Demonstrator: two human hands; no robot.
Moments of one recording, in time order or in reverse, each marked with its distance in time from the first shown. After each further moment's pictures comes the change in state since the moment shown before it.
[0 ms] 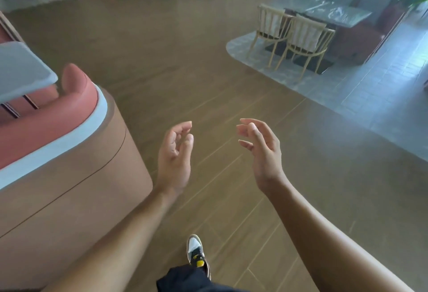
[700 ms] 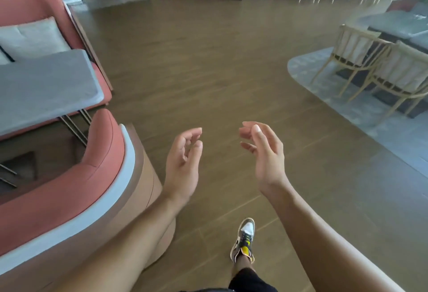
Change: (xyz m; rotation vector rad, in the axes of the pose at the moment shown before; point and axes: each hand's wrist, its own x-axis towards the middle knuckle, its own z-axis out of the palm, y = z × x) left_hand 0.362 -0.105 -0.035 0.079 0.212 0.008; right_hand 0.375 0.078 0.208 0.074 -0.252 0.026
